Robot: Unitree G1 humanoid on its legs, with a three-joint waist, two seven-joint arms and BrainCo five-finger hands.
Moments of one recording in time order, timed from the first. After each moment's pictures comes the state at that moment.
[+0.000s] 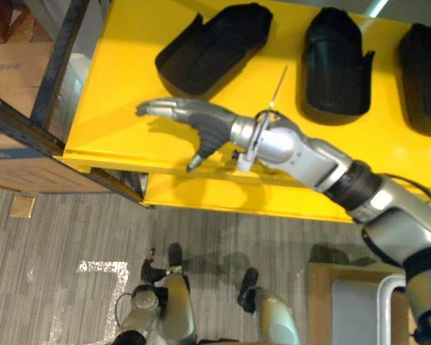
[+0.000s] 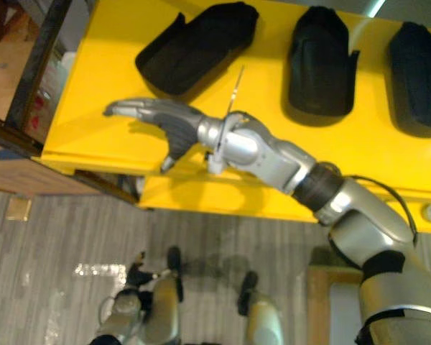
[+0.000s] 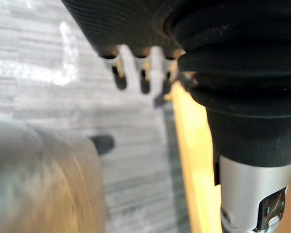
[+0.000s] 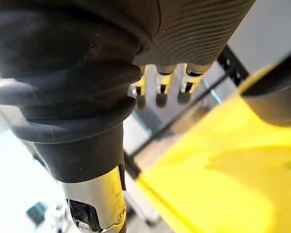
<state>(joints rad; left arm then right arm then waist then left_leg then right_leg) -0.06 0.12 0.00 0.87 0.13 -0.16 0.25 -1.23 -0.60 0.93 0.21 -0.01 -0.27 0.17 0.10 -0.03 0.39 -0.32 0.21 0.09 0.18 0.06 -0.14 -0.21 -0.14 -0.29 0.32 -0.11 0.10</state>
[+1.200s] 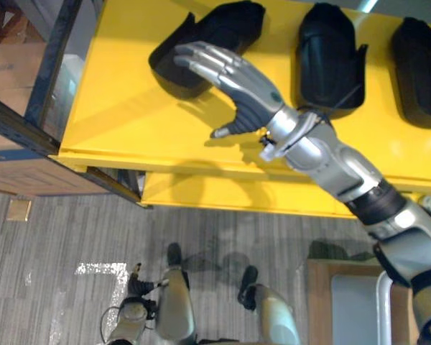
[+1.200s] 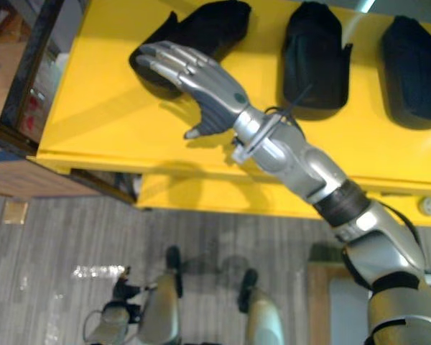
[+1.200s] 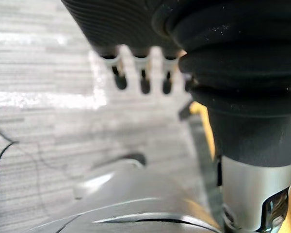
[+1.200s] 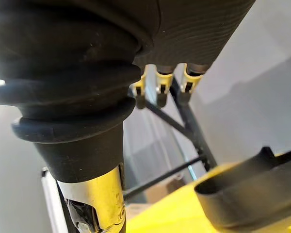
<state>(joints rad) -0.03 0.15 0.04 0.92 0.13 -0.13 0.28 -1.07 -0.64 0.68 0.12 -0.37 -0.28 -0.14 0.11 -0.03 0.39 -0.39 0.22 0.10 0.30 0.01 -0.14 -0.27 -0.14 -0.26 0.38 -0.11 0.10</state>
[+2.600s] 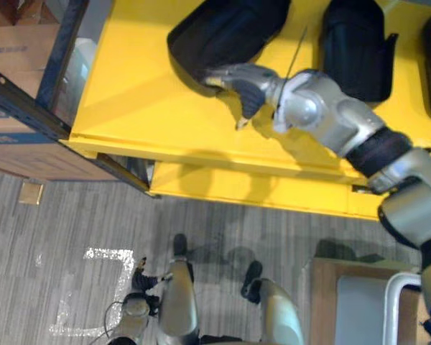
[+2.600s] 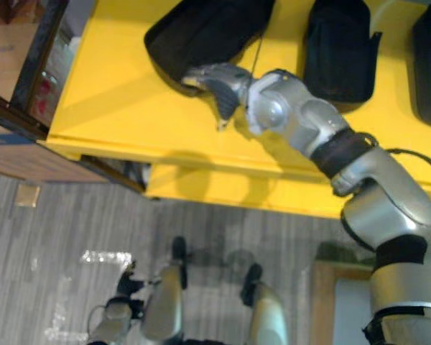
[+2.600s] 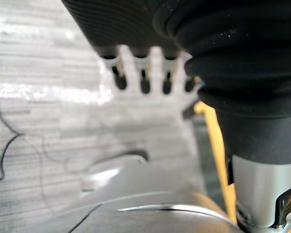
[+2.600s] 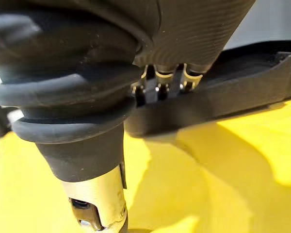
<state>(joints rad) -0.03 0.15 0.02 0.89 0.13 -0.14 0.22 -1.41 -0.68 0.98 0.51 -0.27 -0.22 0.24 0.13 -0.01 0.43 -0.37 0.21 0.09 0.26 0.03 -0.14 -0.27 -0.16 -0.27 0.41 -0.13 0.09</state>
